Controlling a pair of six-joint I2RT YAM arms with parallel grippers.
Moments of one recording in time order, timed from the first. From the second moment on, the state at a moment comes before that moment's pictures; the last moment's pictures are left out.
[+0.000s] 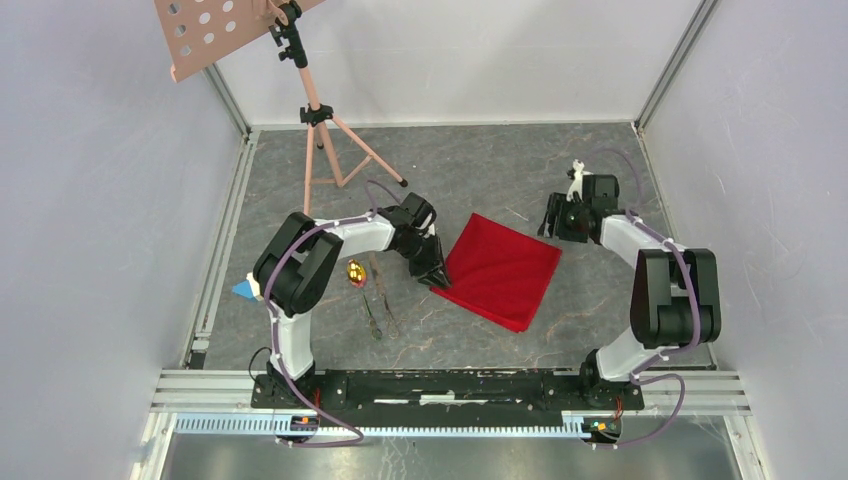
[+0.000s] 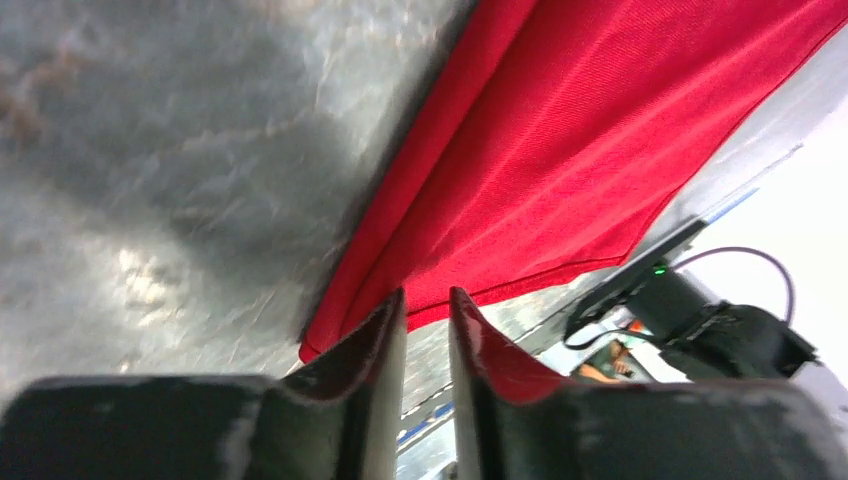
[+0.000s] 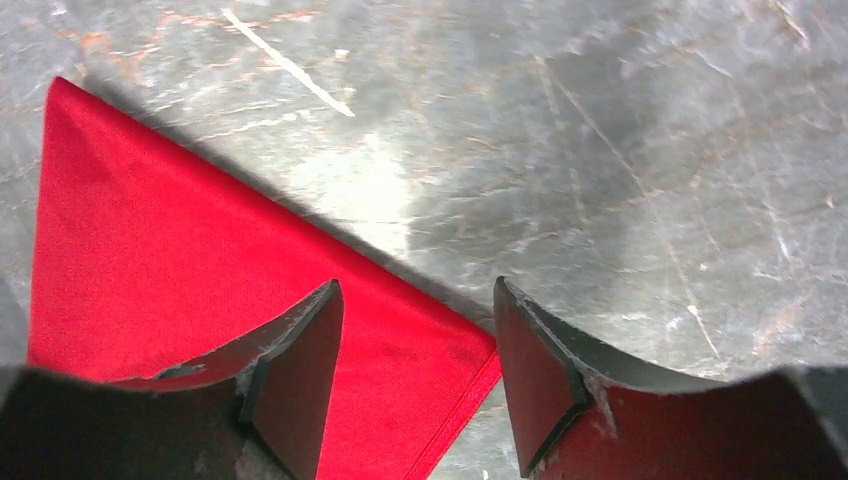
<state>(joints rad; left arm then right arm) -0.61 1.97 1.17 -0.39 0.53 -0.79 -0.02 1.60 0.87 -0.20 -0.24 0.17</state>
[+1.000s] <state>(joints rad) -0.57 1.88 1.06 -0.42 0.49 -0.70 0.16 1.56 0.75 -0.14 -0.38 0.18</state>
